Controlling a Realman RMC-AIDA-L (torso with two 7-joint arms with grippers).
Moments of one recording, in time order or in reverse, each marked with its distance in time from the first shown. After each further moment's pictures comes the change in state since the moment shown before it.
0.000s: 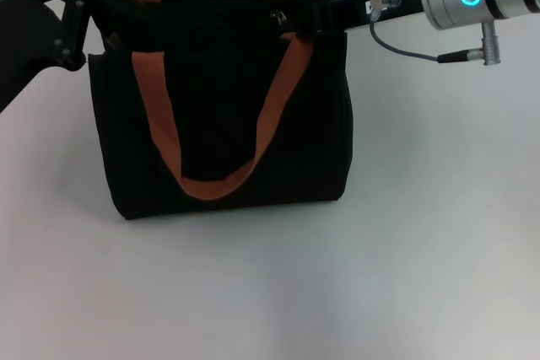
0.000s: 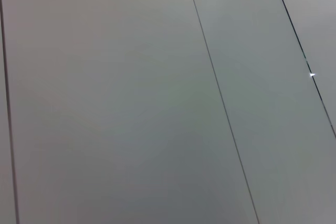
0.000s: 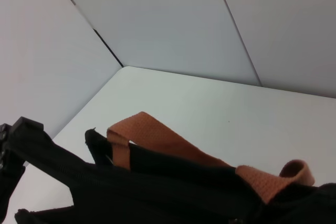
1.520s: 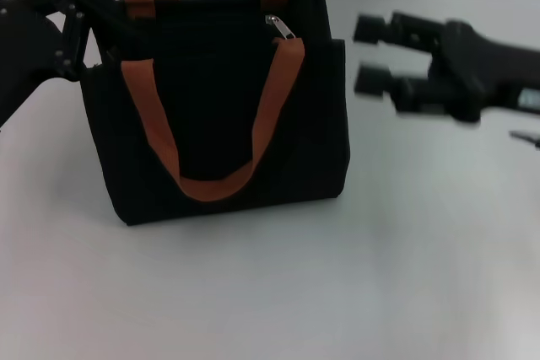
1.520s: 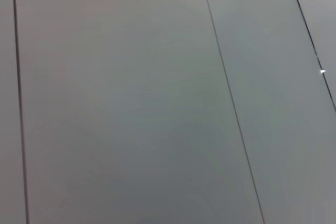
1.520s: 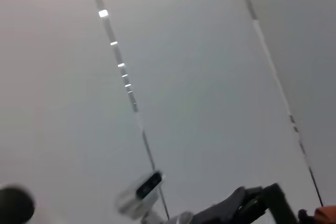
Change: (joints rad) left arm 0.014 -0.002 0.000 -0.029 -0.001 -0.019 -0.004; right arm -0.189 -0.041 0.374 0.534 0.625 -0.620 -1.289
